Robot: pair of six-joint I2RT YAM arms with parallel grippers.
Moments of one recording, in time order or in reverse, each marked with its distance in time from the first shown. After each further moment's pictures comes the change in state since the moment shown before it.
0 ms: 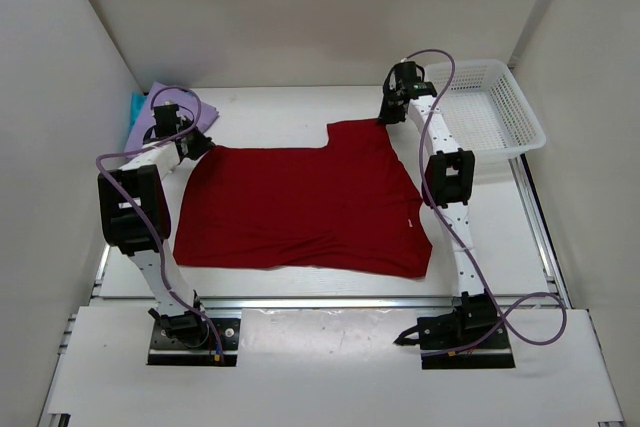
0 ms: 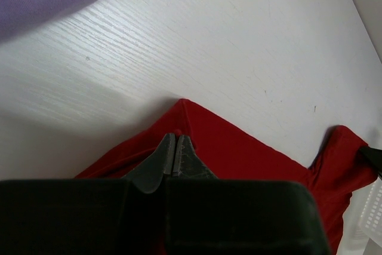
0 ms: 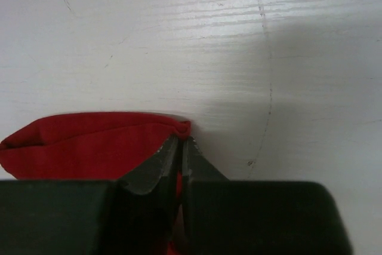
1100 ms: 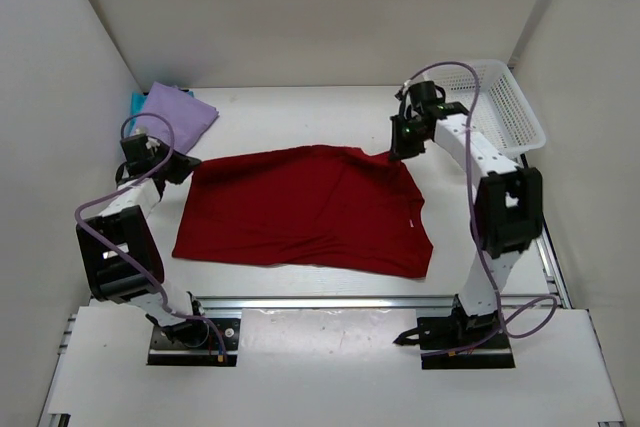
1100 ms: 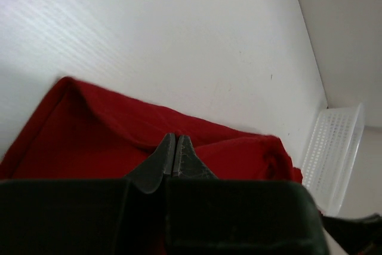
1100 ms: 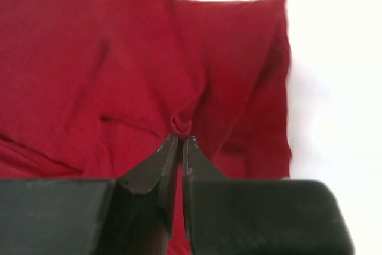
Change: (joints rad) left arm 0.151 -0.336 -0.363 0.127 0.207 -0.095; right arm 0.065 -0.916 -1.156 0.106 -0.069 -0.179
